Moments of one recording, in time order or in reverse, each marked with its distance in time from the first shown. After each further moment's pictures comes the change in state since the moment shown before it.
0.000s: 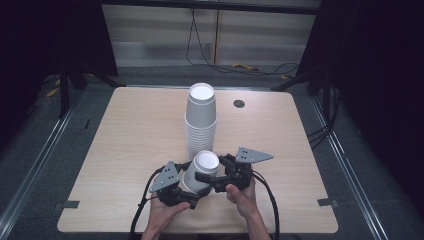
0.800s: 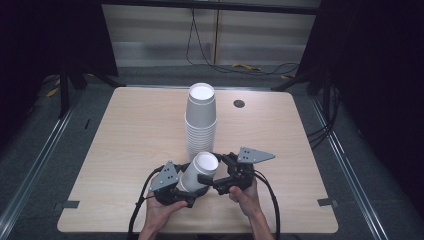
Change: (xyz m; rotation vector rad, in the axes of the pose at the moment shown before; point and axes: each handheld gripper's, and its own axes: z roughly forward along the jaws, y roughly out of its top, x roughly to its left) left arm 0.004 0.003 -0.007 0.079 0.011 0.036; right arm -0.002 0.001 -0.005 0.008 0.014 -0.028
